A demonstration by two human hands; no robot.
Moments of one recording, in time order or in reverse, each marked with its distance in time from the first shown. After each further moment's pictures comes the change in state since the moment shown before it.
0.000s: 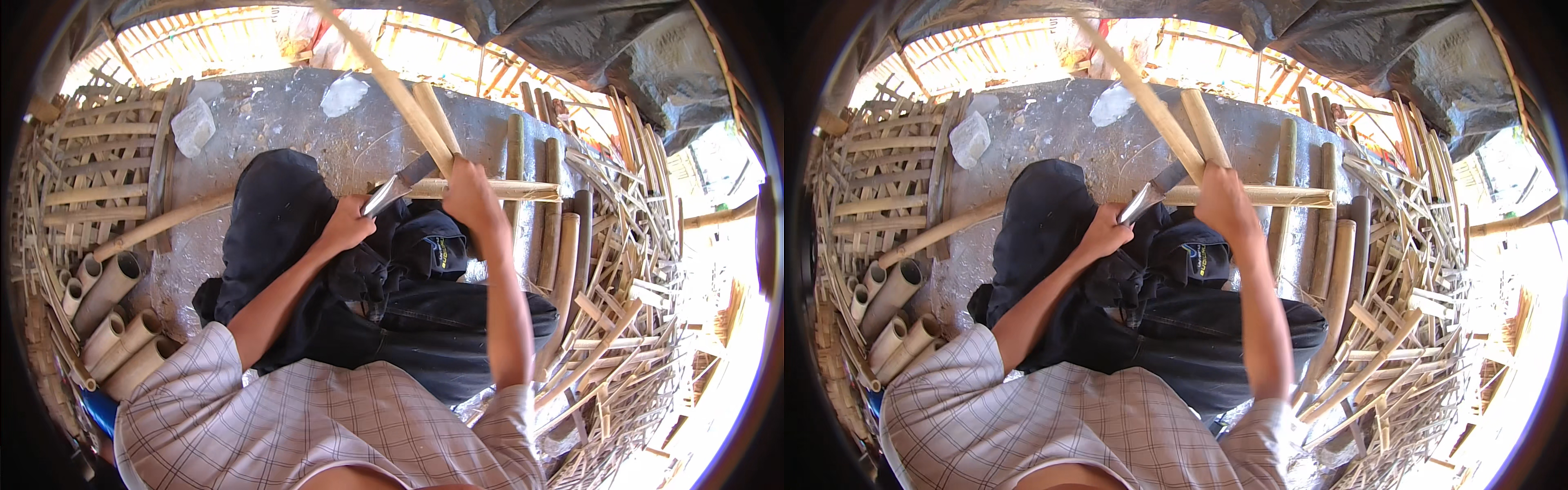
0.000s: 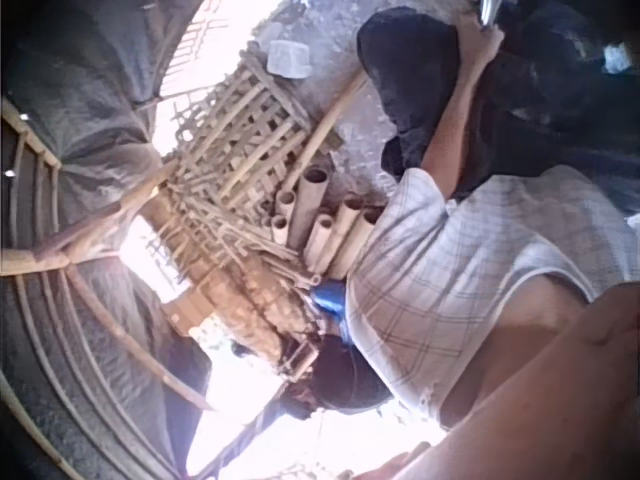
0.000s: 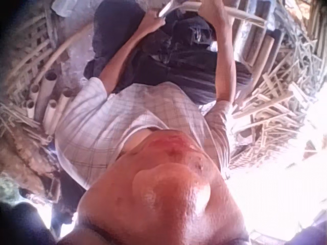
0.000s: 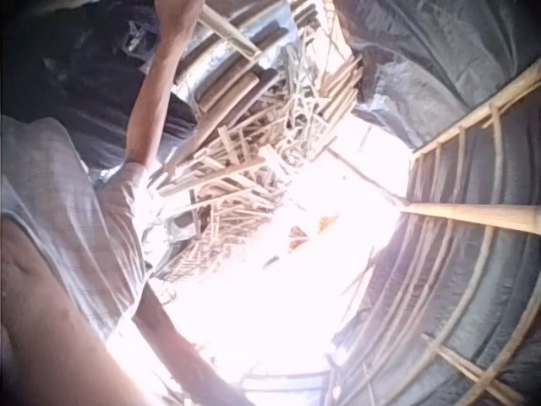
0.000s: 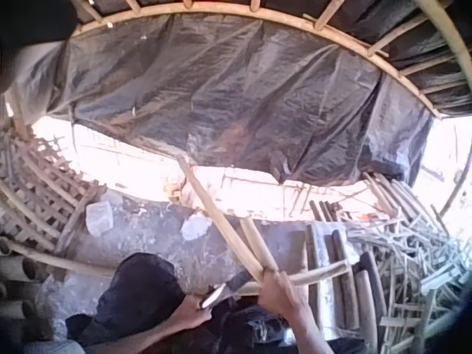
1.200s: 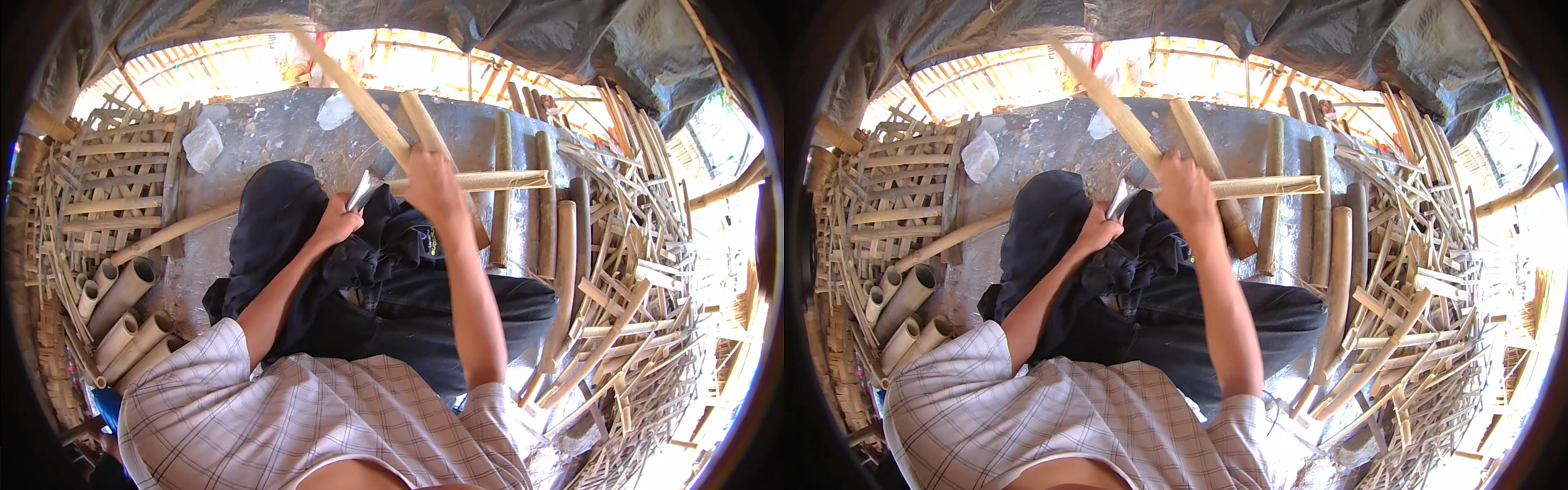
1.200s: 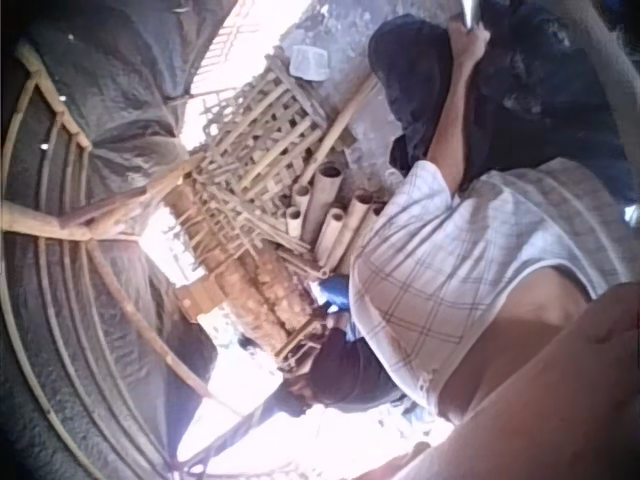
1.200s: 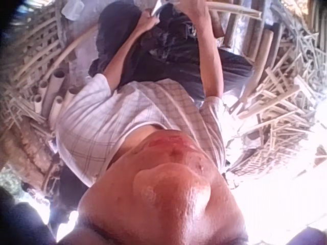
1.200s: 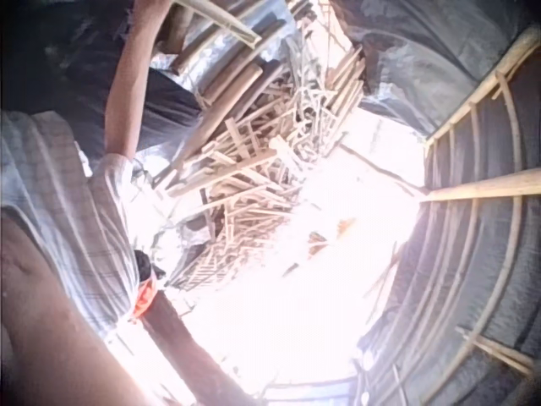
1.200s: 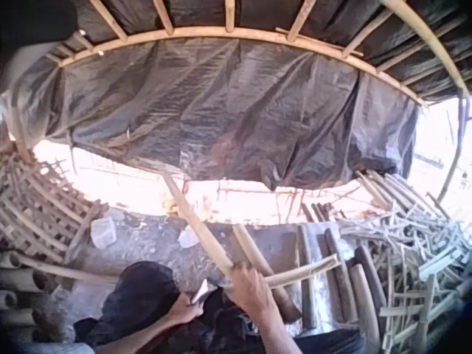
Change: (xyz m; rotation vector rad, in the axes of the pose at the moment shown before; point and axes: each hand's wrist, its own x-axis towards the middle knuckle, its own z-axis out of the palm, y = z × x) left_hand -0.001 -0.007 0.000 -0.162 0.008 0.004; right_hand -0.014 -0.026 0.013 0.003 0.176 -0.106
